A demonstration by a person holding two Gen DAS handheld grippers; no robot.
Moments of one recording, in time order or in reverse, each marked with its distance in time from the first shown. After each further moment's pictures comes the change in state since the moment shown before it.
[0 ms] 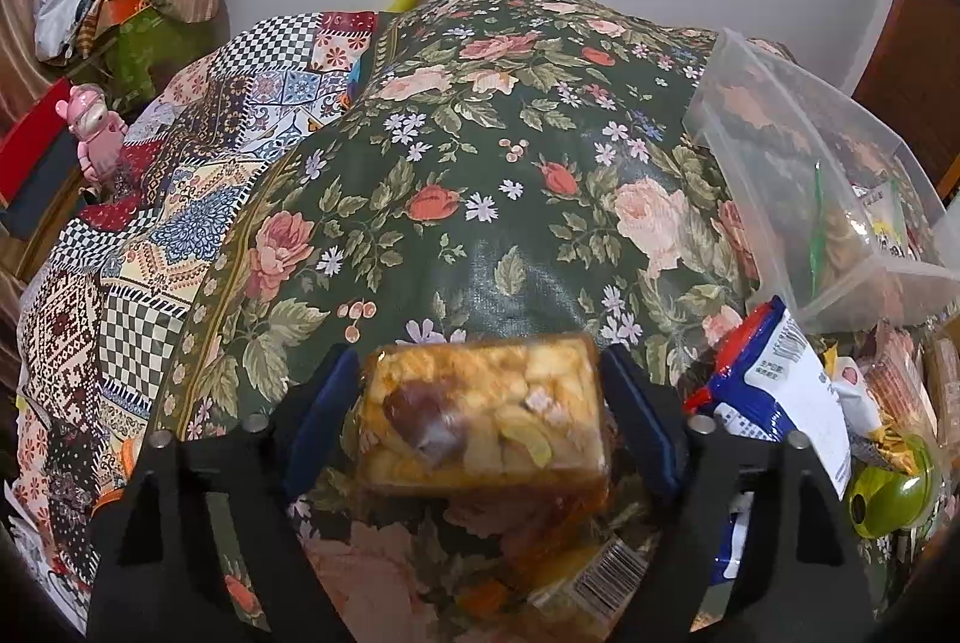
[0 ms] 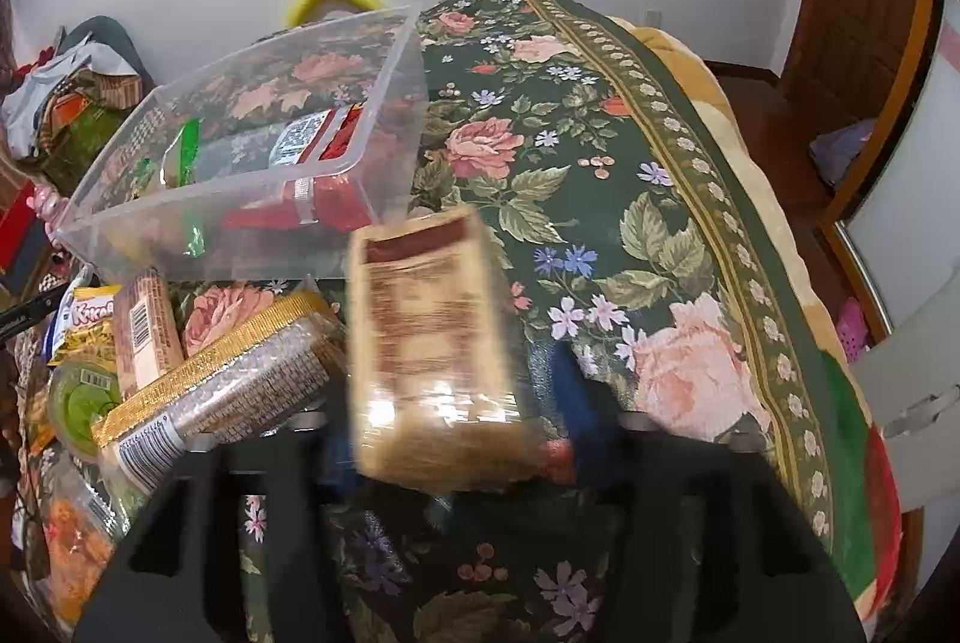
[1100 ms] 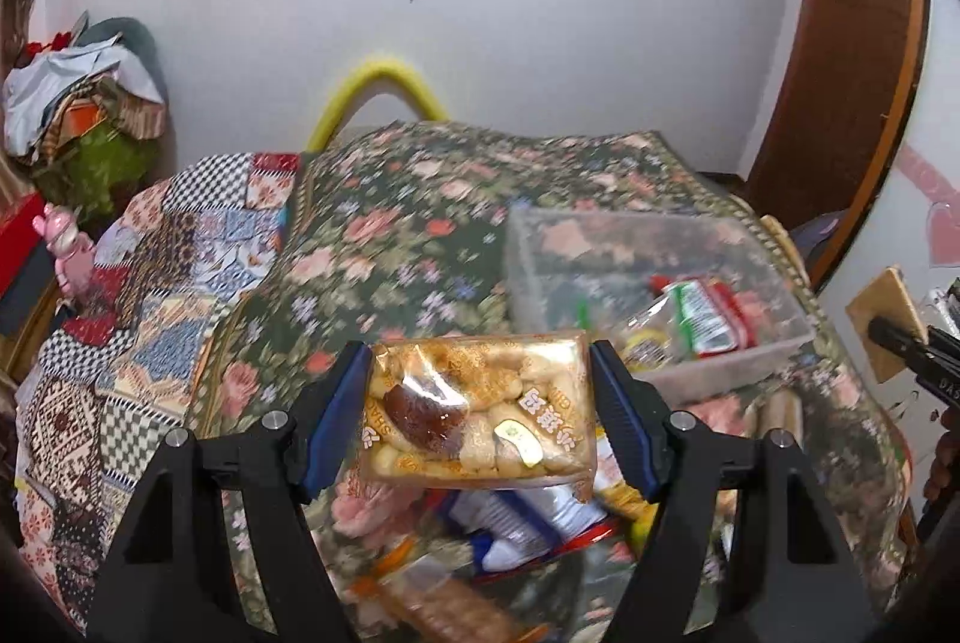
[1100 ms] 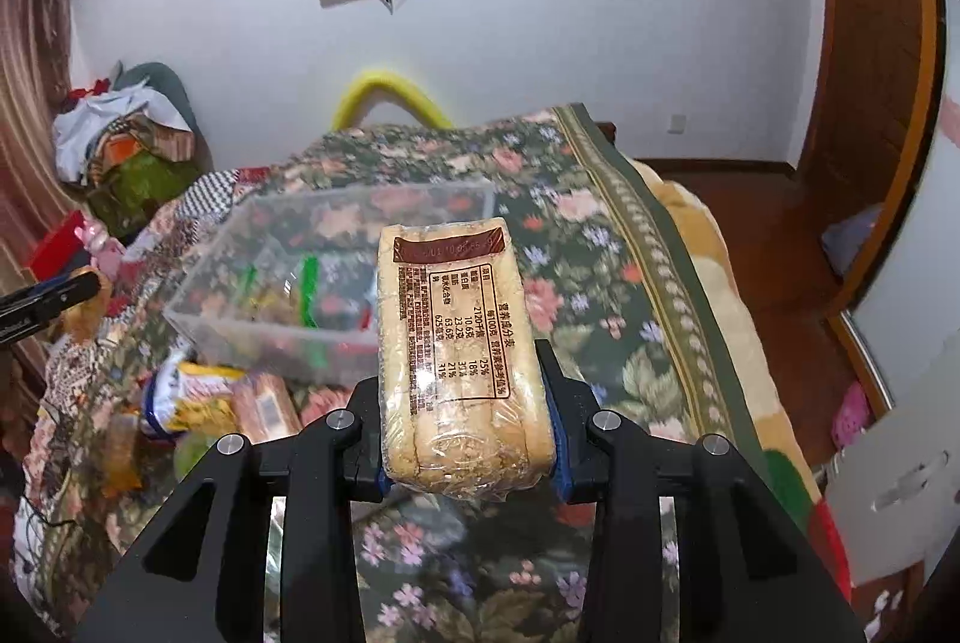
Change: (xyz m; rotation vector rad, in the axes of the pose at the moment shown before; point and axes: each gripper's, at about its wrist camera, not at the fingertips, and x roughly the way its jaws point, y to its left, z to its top) left arm -0.124 -0.075 0.034 0.104 -0.244 -0.144; right arm -0.080 0.025 0.033 -0.066 -0.240 0.063
